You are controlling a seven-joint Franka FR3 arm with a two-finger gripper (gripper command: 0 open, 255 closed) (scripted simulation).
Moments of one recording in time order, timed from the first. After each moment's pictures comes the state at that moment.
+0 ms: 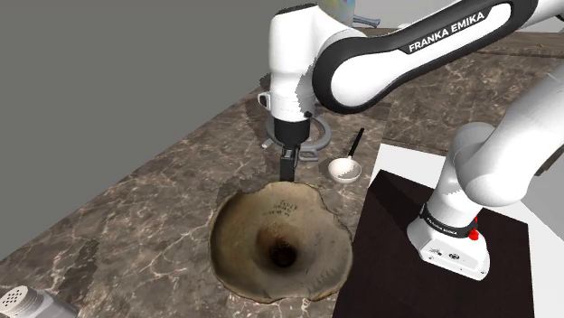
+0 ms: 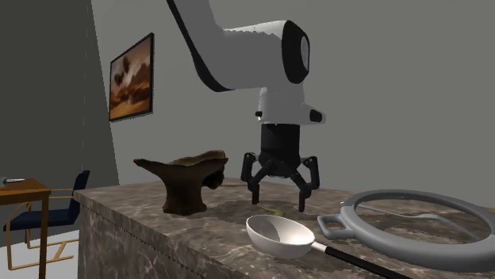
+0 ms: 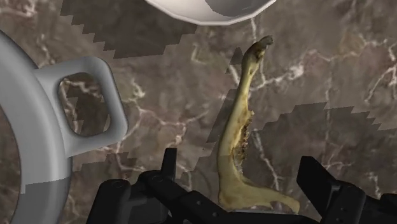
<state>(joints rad) 0.24 -0.36 0.38 -2.32 0.20 2.02 0.03</state>
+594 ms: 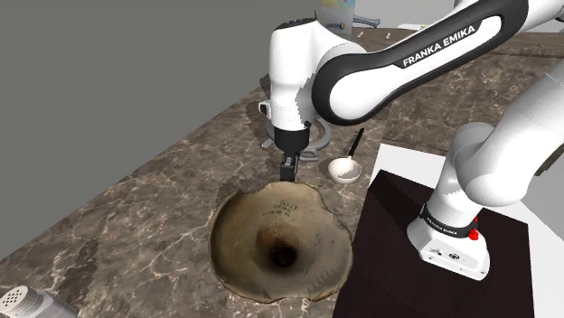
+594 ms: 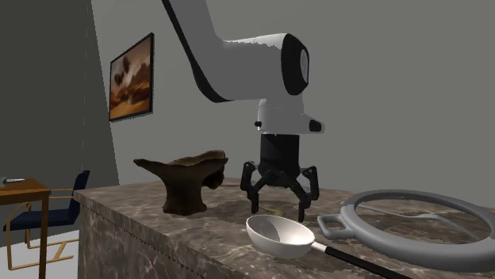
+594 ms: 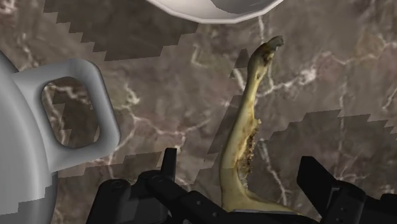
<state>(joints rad) 0.24 -0.34 0.39 -2.36 0.20 2.07 0.03</state>
